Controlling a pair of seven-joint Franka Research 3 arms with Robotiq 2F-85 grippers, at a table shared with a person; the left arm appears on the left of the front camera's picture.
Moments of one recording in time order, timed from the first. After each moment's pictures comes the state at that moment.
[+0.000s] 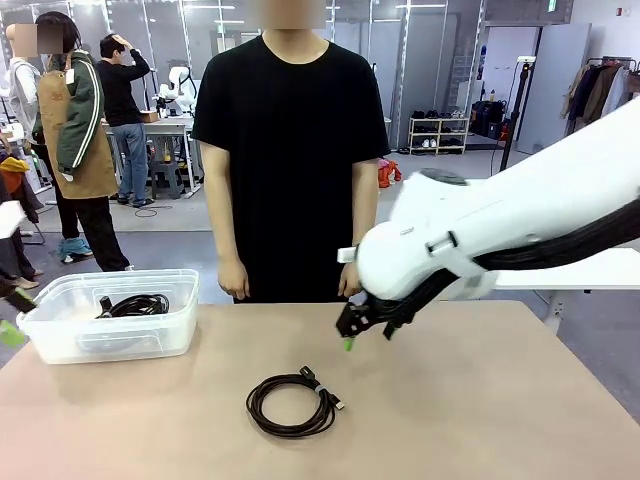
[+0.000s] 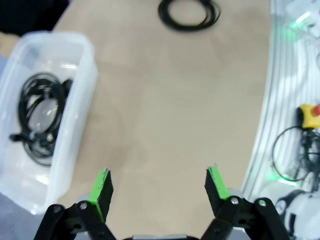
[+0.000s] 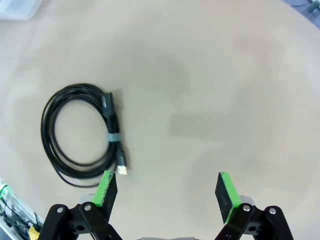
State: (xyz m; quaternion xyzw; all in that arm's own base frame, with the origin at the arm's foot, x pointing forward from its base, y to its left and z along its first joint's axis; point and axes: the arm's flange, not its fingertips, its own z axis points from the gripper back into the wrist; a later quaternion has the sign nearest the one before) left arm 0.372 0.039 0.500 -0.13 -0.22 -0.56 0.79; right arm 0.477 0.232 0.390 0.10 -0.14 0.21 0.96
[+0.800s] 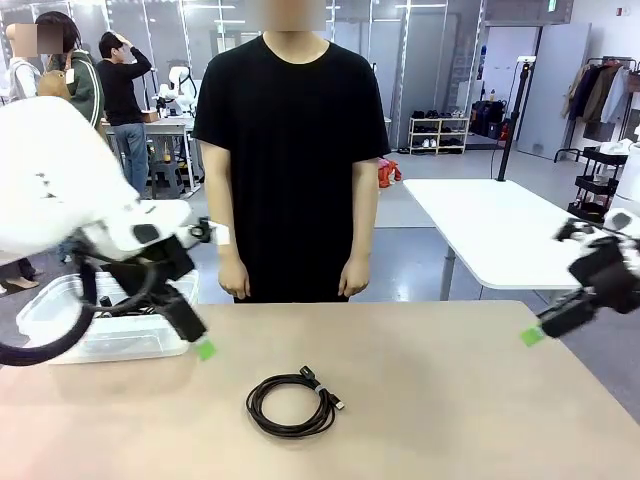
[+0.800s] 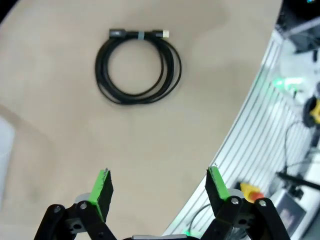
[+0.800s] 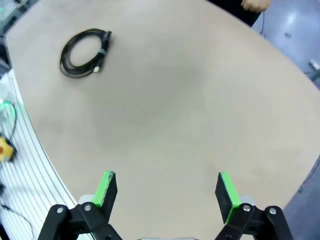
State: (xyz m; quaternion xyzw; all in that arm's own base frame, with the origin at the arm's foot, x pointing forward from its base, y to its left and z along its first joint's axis) left arm 0.379 -0.225 0.484 -0.16 -0.11 -0.44 0.88; right arm 0.377 -0.059 0.446 0.19 -0.27 0.36 0.87
